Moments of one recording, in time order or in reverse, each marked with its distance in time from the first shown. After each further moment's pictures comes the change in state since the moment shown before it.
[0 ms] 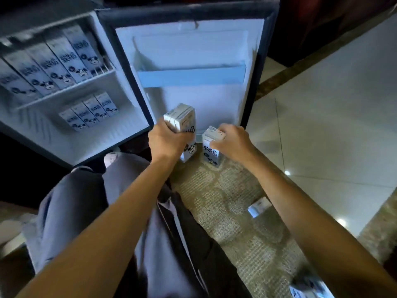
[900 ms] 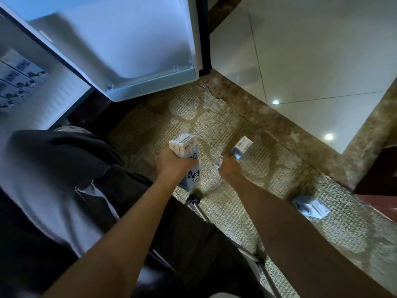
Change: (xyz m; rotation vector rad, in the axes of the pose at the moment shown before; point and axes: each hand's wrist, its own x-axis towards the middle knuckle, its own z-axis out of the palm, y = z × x) left_hand -0.074 -0.101 0.111 0.270 -0.400 -0.333; right_hand -0.097 0.202 0.187 -0.050 -0.303 0.663
